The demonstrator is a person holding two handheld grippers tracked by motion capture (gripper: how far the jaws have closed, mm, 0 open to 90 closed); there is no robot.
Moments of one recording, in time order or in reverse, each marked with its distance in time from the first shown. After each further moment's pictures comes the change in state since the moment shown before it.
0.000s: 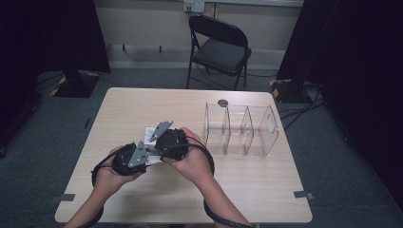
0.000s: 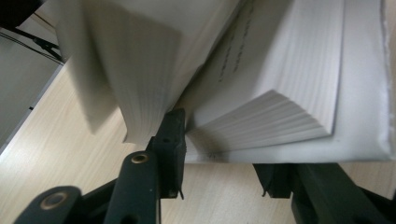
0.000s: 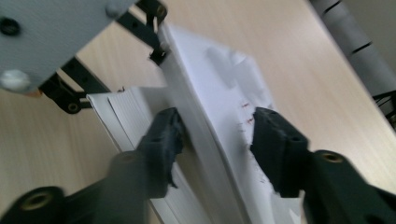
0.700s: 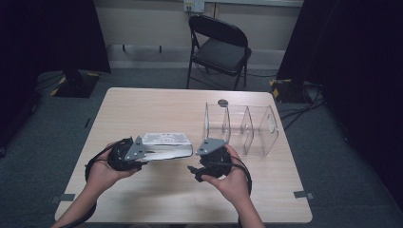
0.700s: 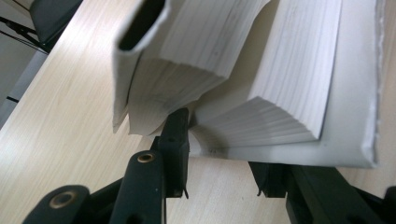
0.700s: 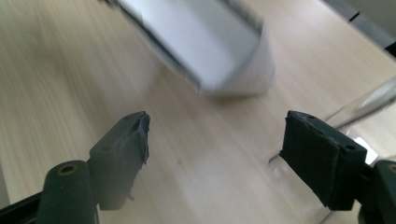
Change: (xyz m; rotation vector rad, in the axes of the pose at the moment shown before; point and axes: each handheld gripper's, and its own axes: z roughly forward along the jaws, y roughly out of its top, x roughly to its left) left arm 0.013 0.010 -0.014 0.061 -0.086 -0.025; right arm -0.006 -0.111 -0.039 -0.086 -0.024 0.189
